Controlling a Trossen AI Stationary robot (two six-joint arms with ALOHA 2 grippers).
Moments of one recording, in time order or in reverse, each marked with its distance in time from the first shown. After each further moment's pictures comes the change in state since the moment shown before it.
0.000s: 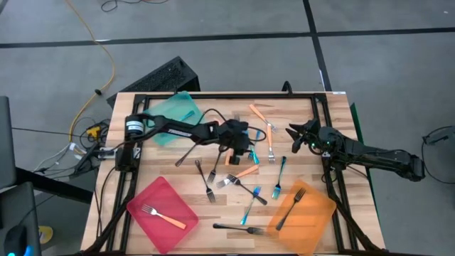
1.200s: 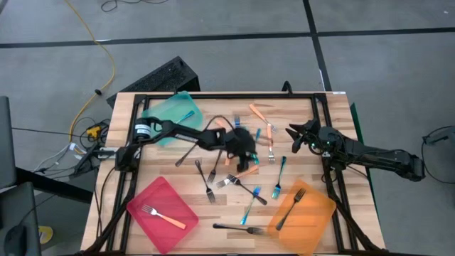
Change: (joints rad) left arm -0.078 0.077 0.094 -0.044 -0.018 -0.413; right arm 0.000 0.000 0.000 0.000 -0.001 -0.001
